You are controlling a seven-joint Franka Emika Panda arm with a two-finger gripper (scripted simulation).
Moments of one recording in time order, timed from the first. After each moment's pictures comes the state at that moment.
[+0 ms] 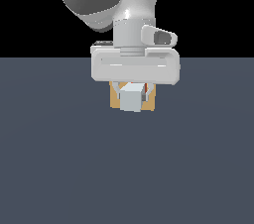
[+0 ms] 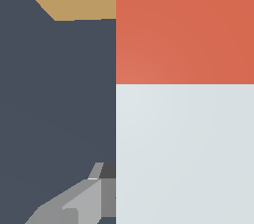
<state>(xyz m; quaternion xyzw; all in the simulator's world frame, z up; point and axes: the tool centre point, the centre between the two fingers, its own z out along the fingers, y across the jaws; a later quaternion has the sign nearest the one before) 0.014 0.000 0.102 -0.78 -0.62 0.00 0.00</state>
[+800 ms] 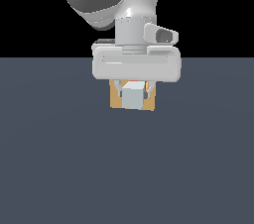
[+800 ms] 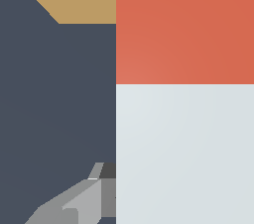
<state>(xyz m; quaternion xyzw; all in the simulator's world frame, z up) 0.018 0.005 0.106 -0.77 -0.64 0.00 0.00</state>
